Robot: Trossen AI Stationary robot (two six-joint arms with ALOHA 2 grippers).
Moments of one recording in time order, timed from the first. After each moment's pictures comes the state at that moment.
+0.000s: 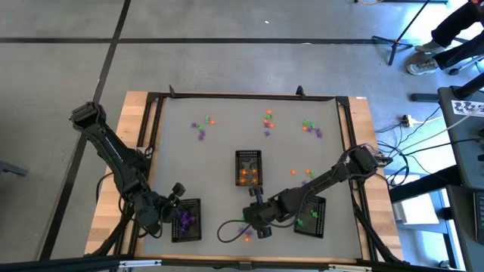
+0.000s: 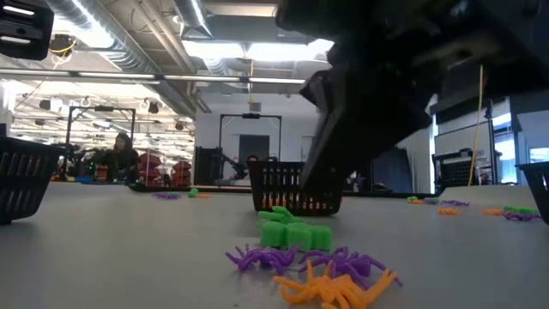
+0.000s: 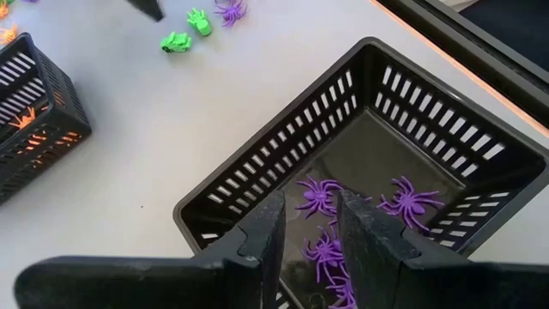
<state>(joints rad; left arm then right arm) -0.92 1.19 0.60 -0.32 -0.40 -0.15 0.49 2.03 1.36 -0.35 0.19 0.18</state>
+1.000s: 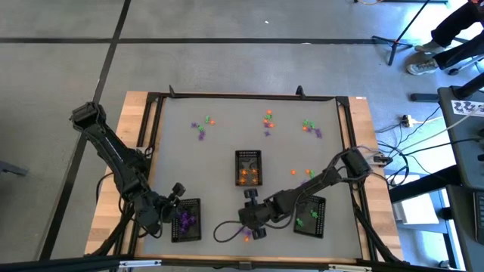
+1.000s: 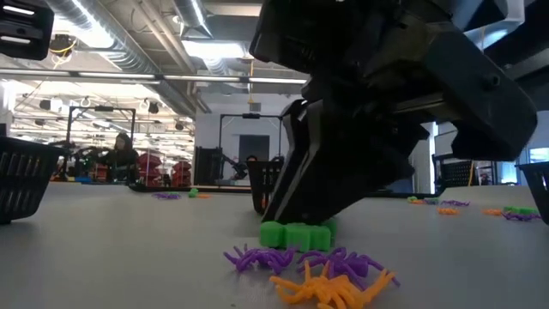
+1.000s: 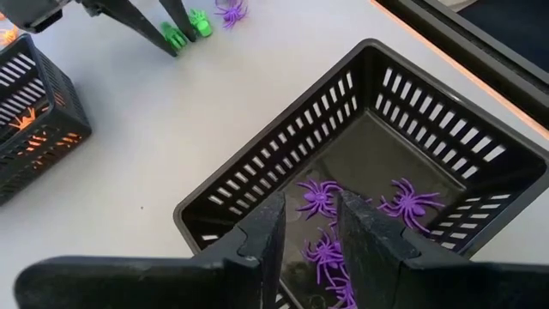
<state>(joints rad) -0.92 1.19 0.60 -0.32 -0.40 -0.15 0.47 2.12 1.36 -0.24 0.21 0.15</state>
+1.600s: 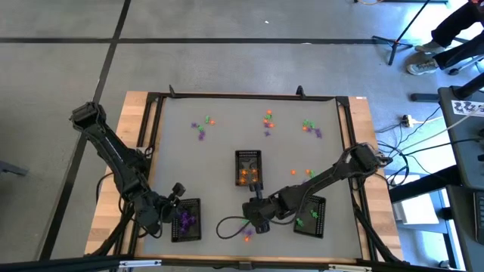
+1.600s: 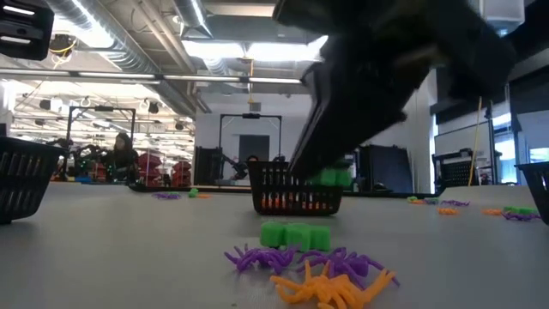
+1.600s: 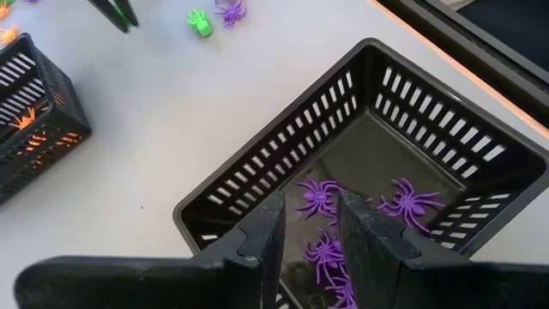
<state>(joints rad) -0.92 1.19 0.60 -0.32 -0.40 -0.15 0.47 1.99 1.36 -0.39 0.29 0.16</state>
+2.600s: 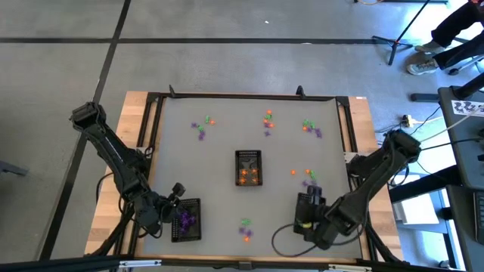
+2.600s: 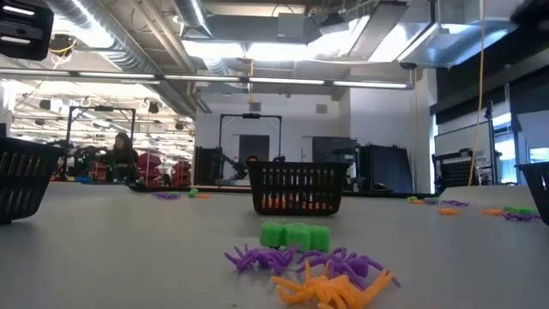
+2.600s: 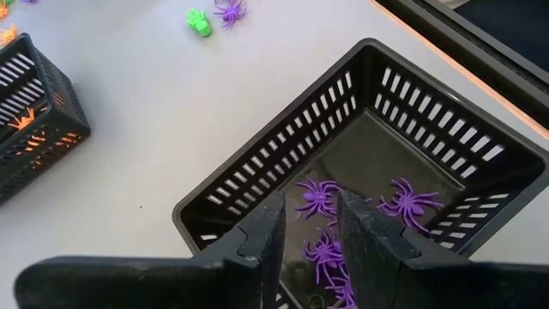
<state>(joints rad) -0.92 1.19 0.60 -0.32 -0.40 -0.15 0.85 1.55 1.11 -0.87 0.44 0.90</state>
